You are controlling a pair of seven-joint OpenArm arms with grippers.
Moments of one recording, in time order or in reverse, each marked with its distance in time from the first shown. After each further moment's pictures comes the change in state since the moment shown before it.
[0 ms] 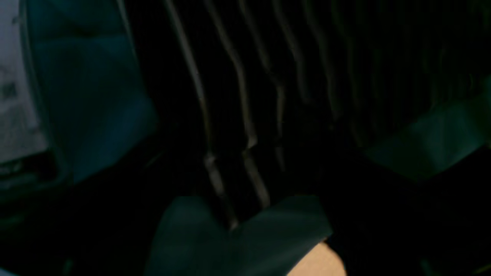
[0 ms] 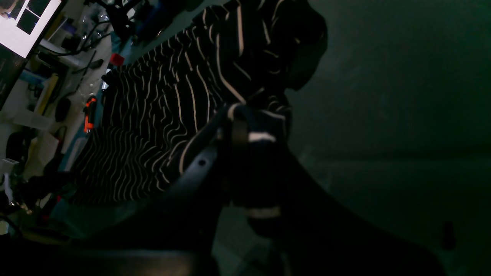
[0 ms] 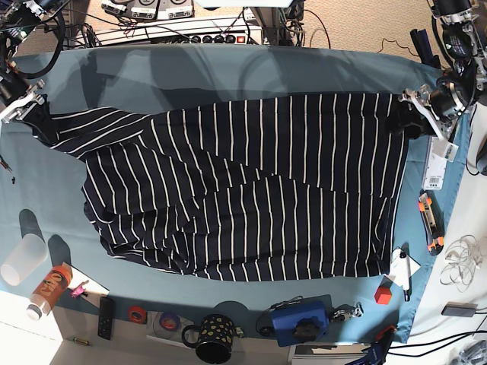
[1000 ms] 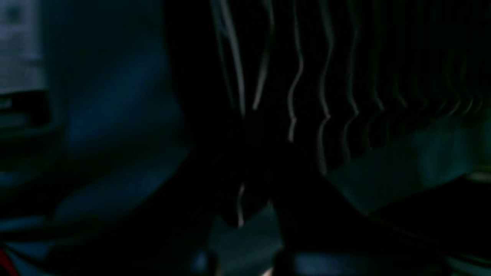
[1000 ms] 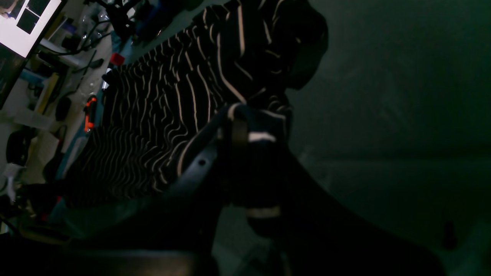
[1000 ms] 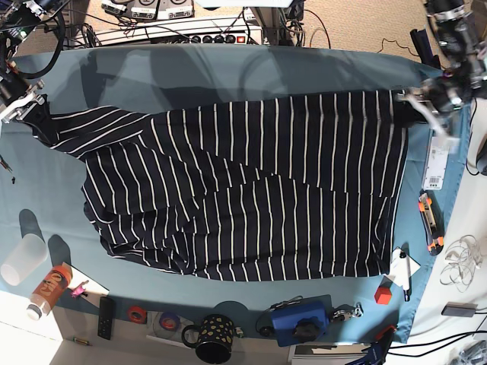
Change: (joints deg) left arm 0.0 2.9 -5.7 0.1 -6.1 4.5 7.8; right arm 0.0 0.0 0.0 0.0 0.0 0.0 0.0
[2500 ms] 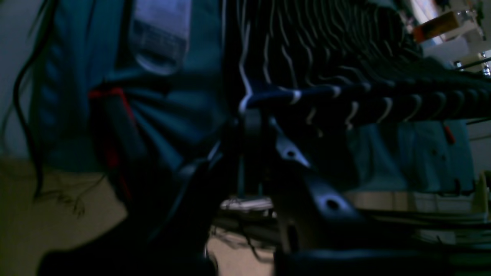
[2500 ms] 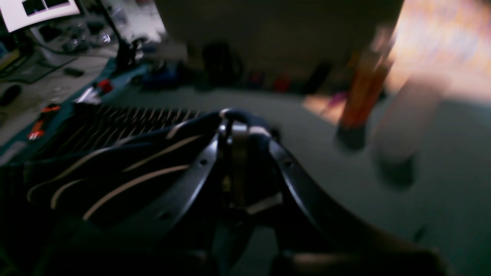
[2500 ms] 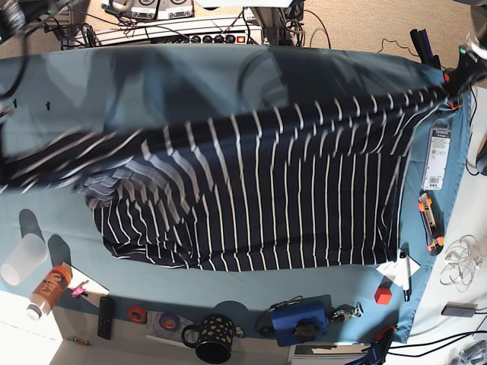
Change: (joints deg) left arm 11.8 2.8 -28.3 0.3 -27.6 -6.9 8.1; right arm 9.5 7.0 9.0 20.1 3.2 0.5 -1.0
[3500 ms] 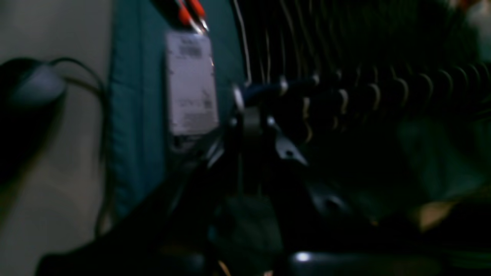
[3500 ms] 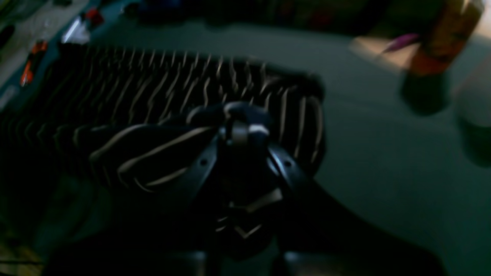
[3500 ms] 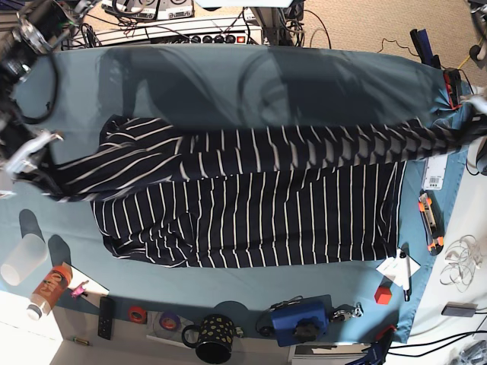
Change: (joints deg) left arm -8.9 -12.2 19.2 -0.2 24.0 0.0 -17.0; right arm 3.5 -5.3 -23.0 -4.2 -18.5 -0.4 2.8
